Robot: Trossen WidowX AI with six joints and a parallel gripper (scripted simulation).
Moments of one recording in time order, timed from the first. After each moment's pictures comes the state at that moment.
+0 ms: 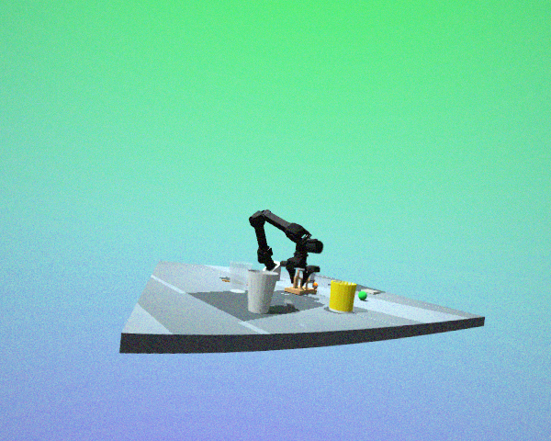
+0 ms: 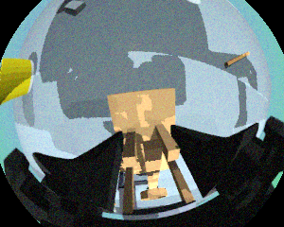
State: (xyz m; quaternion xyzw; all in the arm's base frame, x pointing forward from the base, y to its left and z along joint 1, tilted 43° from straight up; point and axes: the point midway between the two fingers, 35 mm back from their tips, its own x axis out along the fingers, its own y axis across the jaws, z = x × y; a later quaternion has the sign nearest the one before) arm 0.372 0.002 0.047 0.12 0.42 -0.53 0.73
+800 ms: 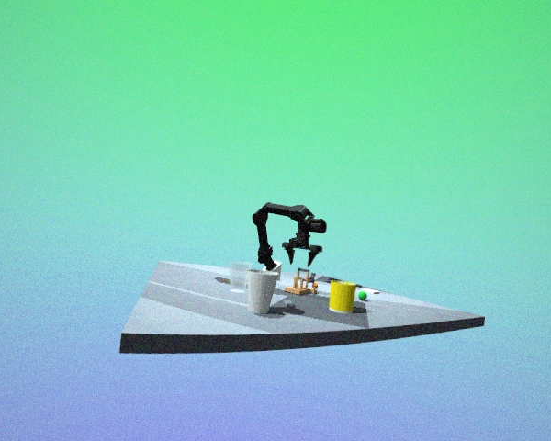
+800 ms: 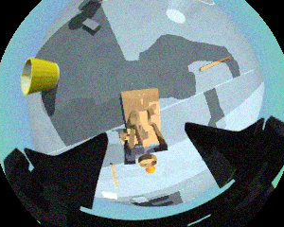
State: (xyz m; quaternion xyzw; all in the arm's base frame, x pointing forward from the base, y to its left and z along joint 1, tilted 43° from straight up) arm 0.362 0.062 0.112 0.11 0.42 -0.52 0.73
